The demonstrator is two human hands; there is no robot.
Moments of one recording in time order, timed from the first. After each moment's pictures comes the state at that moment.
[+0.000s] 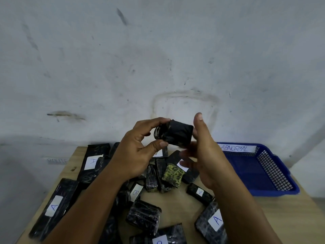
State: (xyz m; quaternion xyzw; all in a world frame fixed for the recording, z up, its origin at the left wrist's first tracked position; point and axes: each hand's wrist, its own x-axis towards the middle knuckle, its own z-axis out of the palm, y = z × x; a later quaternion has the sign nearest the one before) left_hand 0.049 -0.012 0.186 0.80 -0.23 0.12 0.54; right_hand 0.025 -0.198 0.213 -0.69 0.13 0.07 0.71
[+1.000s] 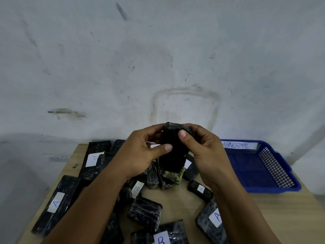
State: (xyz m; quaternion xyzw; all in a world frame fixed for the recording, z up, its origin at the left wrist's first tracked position) left_hand 0.044 -0.020 0.192 0.76 -0.16 -0.05 0.63; right_hand 0.025 -0.202 0.192 -0.65 -0.02 -0.04 0.76
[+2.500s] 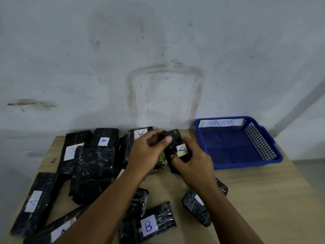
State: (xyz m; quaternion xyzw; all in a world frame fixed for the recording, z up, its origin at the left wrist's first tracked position) left_hand 0.070 -0.107 0.090 0.73 0.01 -0.04 0.68; right_hand 0.013 -0.257 0.081 -0.89 0.10 -0.11 0.44
